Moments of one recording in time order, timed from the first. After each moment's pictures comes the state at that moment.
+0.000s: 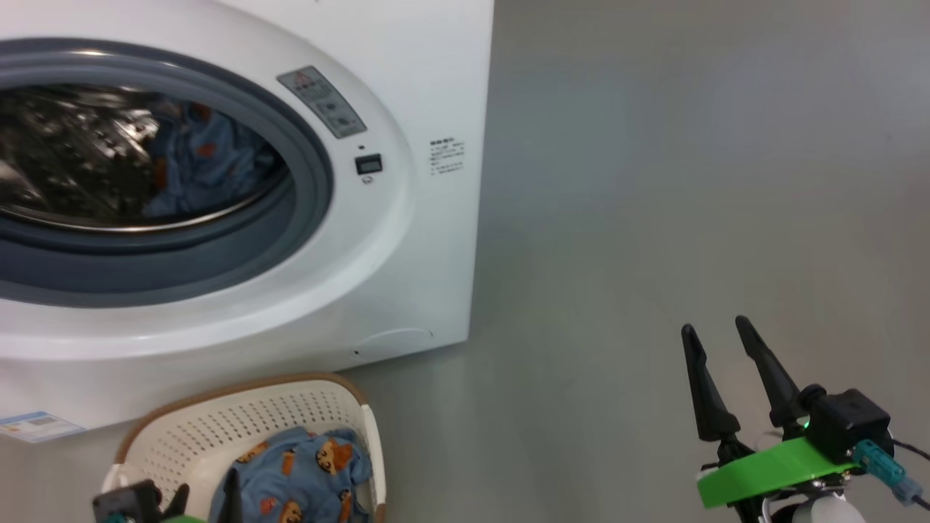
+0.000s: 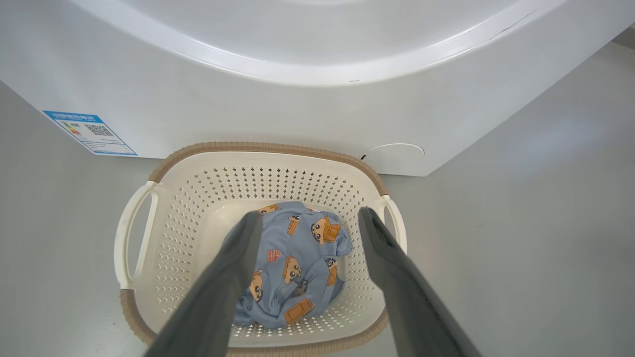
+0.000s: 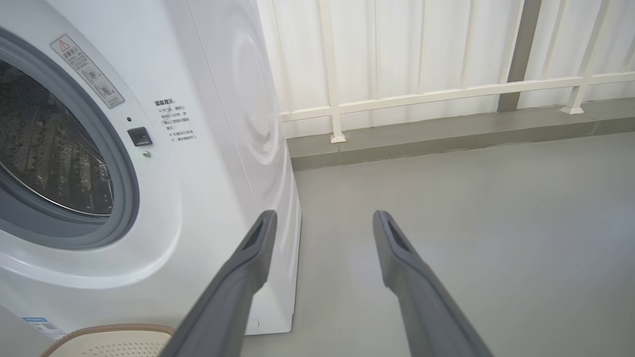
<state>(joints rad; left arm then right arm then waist) -0.05 0.12 -0.10 0.44 -0.45 0.03 0.02 -0.07 -0.04 -0.01 0.10 0.20 0.13 -0.26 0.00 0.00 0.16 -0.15</state>
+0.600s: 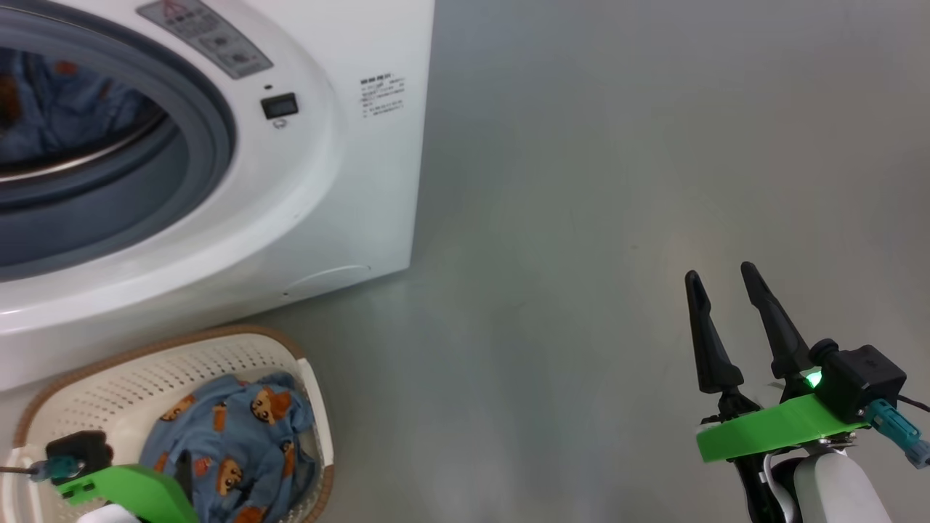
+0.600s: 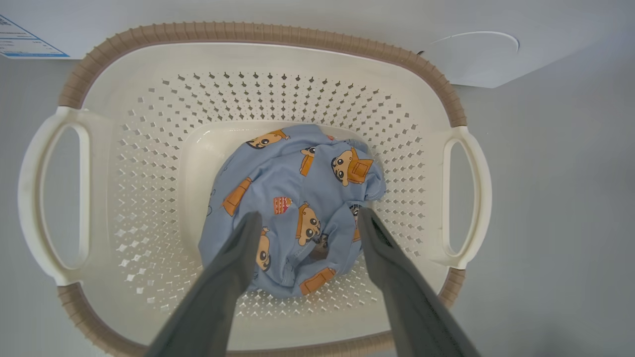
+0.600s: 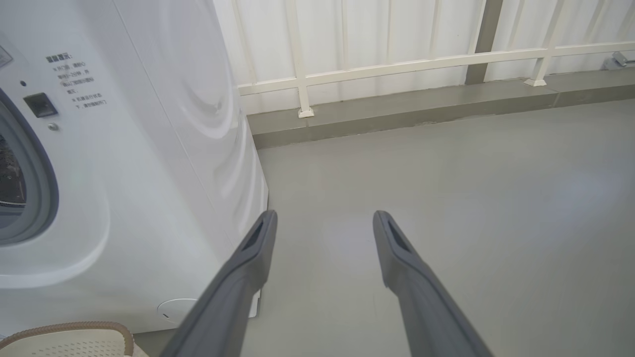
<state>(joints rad) -0.33 0.20 -0.08 0.83 -0.50 -0.04 0.12 -0.17 -0.04 -0.01 0.08 0.23 0.13 -0.26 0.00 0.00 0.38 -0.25</state>
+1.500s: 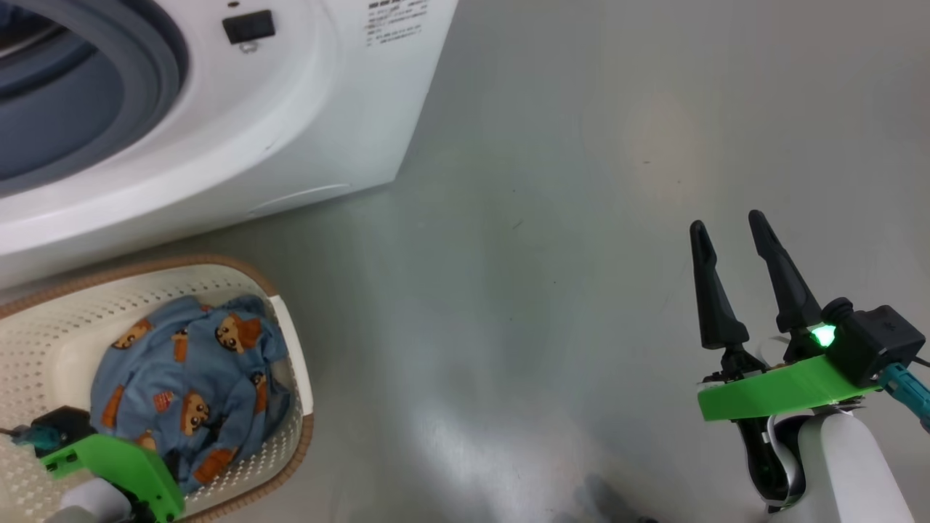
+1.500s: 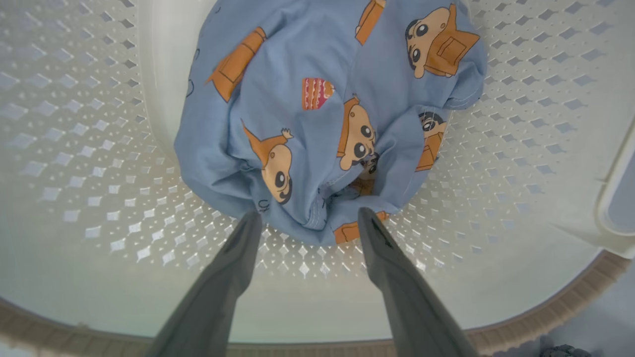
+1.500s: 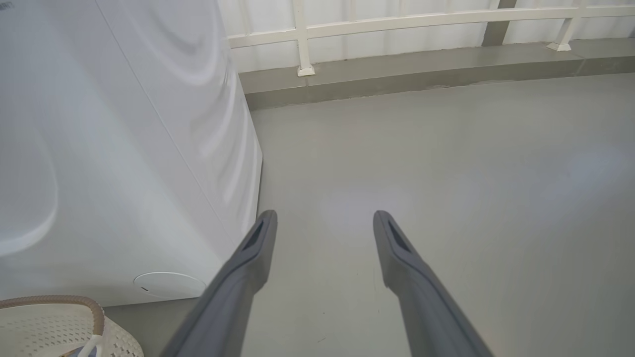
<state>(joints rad) -0.59 0.23 -0.10 1.23 -0.54 -0.10 0.18 -0.25 -0.04 -0.01 0.06 0.23 0.13 -0.26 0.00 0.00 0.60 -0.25</state>
